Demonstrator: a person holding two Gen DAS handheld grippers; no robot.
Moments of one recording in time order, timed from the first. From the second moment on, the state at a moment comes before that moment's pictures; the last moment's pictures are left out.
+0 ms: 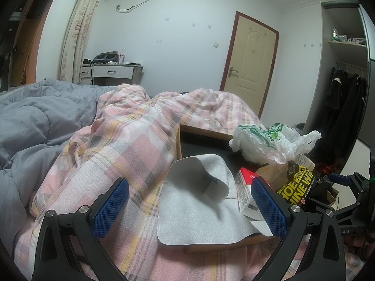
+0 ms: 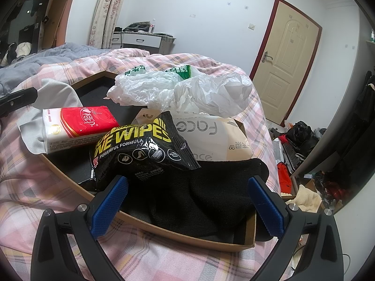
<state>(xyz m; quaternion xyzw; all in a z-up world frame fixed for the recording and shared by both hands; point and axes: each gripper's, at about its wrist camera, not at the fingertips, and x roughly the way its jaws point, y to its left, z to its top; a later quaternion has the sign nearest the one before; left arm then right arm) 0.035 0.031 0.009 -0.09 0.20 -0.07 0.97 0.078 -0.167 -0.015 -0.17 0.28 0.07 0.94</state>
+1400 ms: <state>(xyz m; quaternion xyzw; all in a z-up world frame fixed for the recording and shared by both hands) 0.036 0.030 0.010 -0.09 0.20 -0.07 0.97 0.141 -0.238 0.046 0.13 0.31 0.14 0.93</state>
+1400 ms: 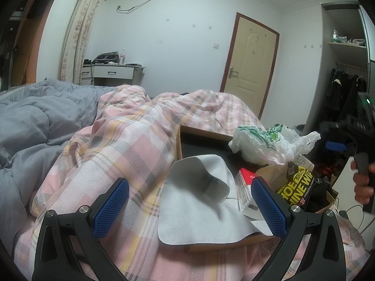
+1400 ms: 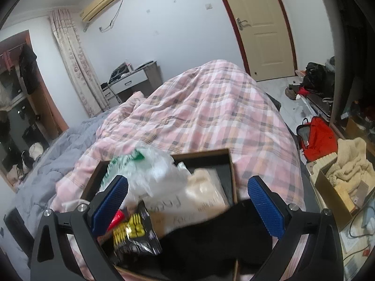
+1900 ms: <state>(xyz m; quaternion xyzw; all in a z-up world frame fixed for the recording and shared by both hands) 0.036 0.029 0.010 -0.09 0.20 -0.07 0.97 0.181 -0.154 0.055 0.00 0.37 0.13 0.92</state>
